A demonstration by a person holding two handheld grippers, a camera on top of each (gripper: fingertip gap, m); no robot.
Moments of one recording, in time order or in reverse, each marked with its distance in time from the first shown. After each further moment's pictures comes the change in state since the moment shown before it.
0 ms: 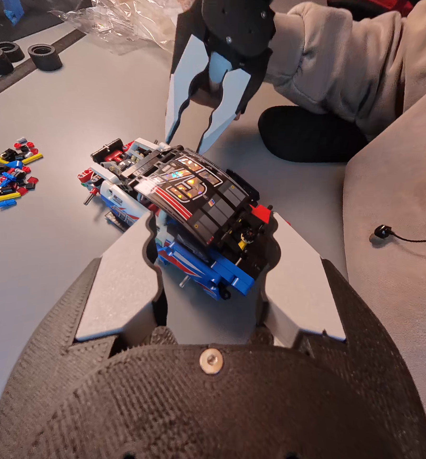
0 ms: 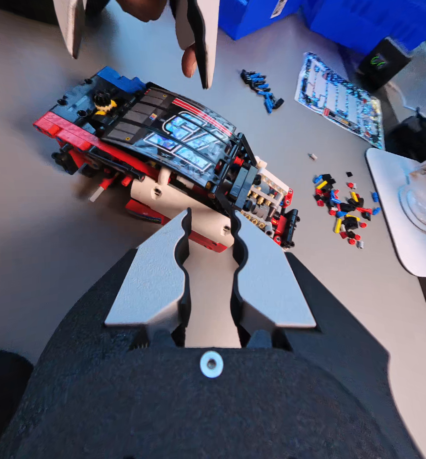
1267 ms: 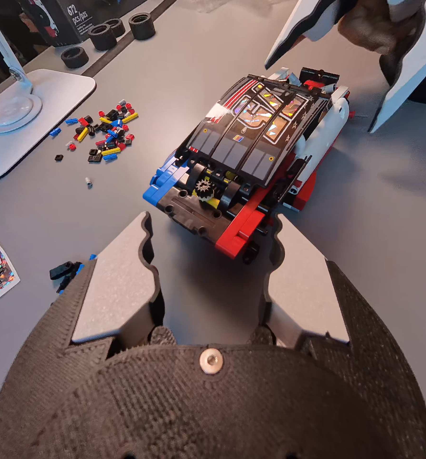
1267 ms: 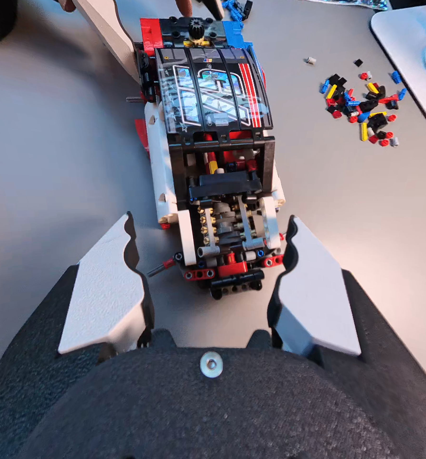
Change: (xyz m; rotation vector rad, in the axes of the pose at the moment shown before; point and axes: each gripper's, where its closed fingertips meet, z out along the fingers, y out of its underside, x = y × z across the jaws) left arm -0.084 0.047 -0.007 -0.057 -0.285 0.091; right arm -0.023 0.021 0.001 -0.207 0.175 0.369
